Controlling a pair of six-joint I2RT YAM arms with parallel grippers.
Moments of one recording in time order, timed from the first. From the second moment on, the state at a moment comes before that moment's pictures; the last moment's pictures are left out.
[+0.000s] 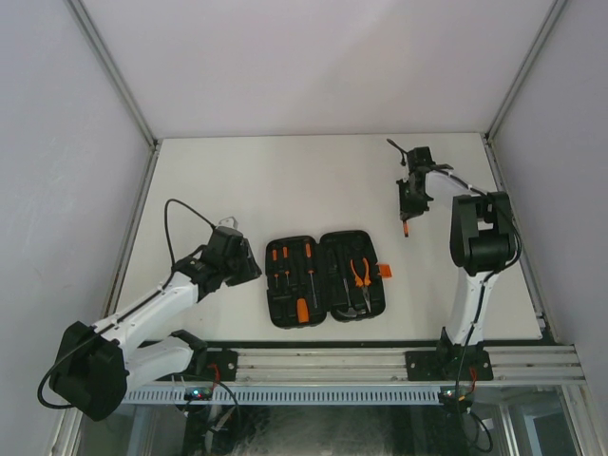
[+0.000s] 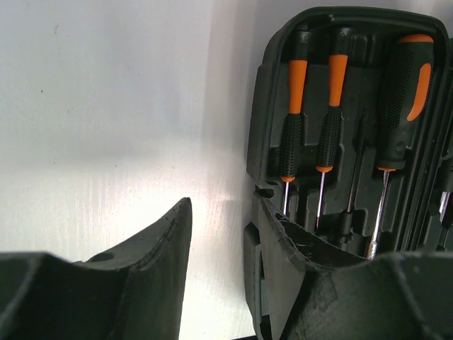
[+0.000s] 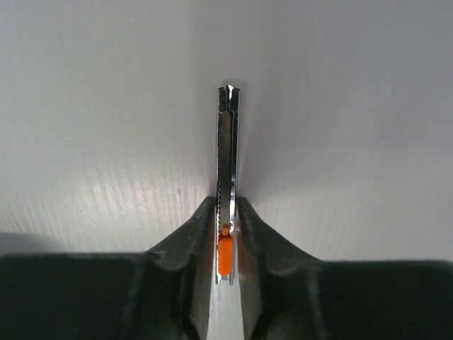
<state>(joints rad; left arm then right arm) -0.50 1.06 0.57 -0.43 -0.10 -0.73 0.10 2.04 1.45 -0.62 -0.03 0.08</state>
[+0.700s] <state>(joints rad) -0.50 1.05 0.57 -0.43 -0.10 -0.73 0.16 1.95 1.32 -0.64 0.04 0.18</state>
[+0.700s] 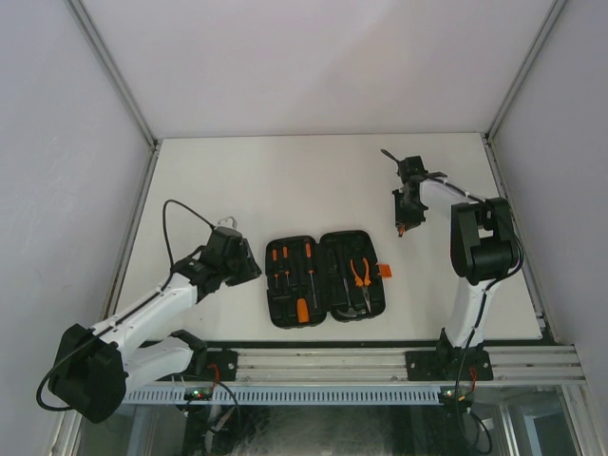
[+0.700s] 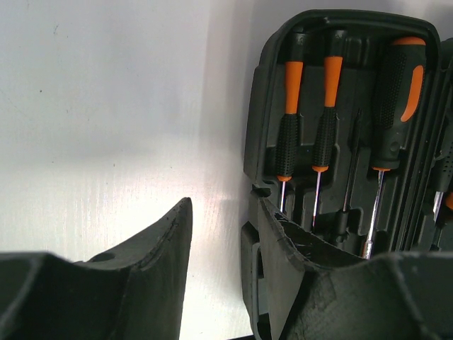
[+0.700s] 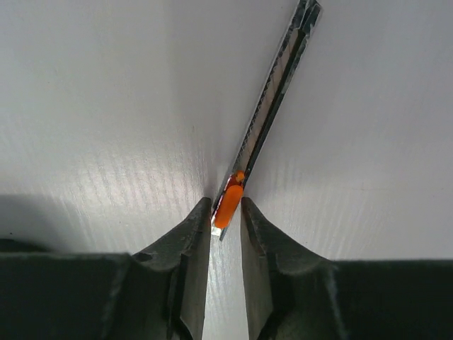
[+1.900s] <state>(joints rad) -0.50 0.99 0.57 -0.42 -0.11 -0.74 0.41 1.31 0.95 -0.52 0.10 0.39</state>
